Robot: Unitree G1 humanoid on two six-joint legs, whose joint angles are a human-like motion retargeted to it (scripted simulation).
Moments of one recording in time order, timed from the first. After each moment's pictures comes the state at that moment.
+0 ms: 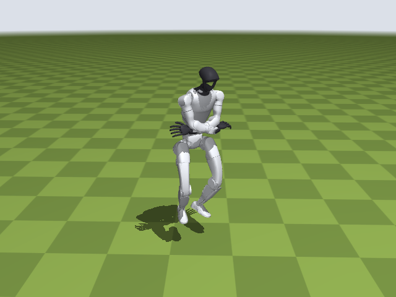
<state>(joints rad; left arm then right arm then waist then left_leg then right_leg) -0.72 -0.18 -1.35 0.47 0.39 -0.39 0.11 -0.81 0.14 1.40 0.56 -1.12 -0.41 -0.41 0.03 0.02 0.47 -0.41 0.10 0.21 1.00 -0.45 -0.11 -0.42 -0.18 -0.32 1.07 -0.49 0.00</state>
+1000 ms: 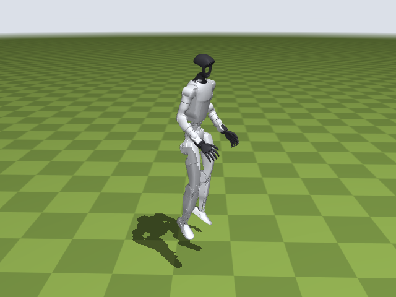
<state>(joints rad) 0.03 0.09 -0.08 0.68 0.06 -0.07 0.27 0.01 -0.34 0.28 0.58 -0.46 -0.04 -0.52 -0.02 0.03 0.11 -0.13 -0.03 0.18 0.10 0.46 -0.26 -0.28 -0.27 -0.34 0.52 0.19 0.26</state>
